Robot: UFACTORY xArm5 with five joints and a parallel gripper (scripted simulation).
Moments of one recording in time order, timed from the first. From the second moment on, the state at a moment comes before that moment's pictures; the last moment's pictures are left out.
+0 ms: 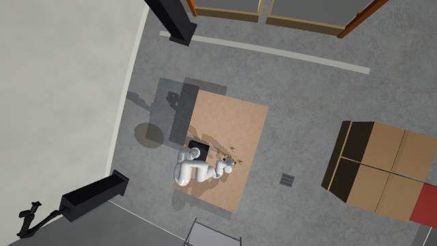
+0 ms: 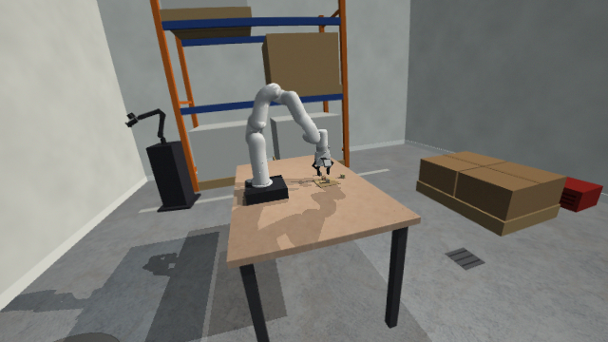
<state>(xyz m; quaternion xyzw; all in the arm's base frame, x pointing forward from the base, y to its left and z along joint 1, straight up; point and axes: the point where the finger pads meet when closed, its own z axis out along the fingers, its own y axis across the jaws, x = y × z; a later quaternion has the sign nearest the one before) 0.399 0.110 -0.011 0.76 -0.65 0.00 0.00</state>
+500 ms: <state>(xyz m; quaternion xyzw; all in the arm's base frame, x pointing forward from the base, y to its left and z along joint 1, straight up) 0.398 0.110 -0.025 0.76 -0.65 0.00 0.00</state>
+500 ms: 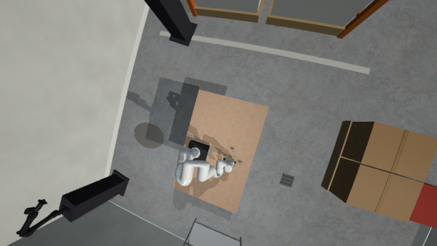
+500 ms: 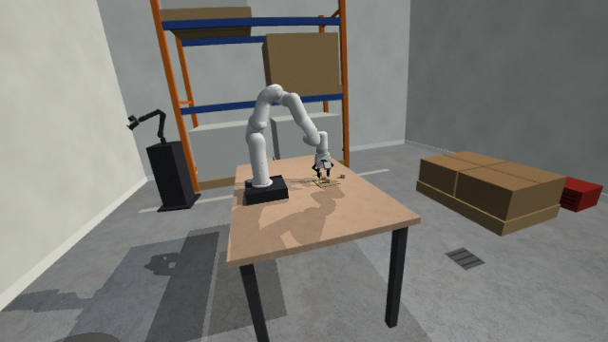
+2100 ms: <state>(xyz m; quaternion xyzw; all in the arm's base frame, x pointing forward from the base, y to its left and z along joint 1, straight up) 0.398 0.110 -0.040 0.76 -0.65 0.00 0.00</state>
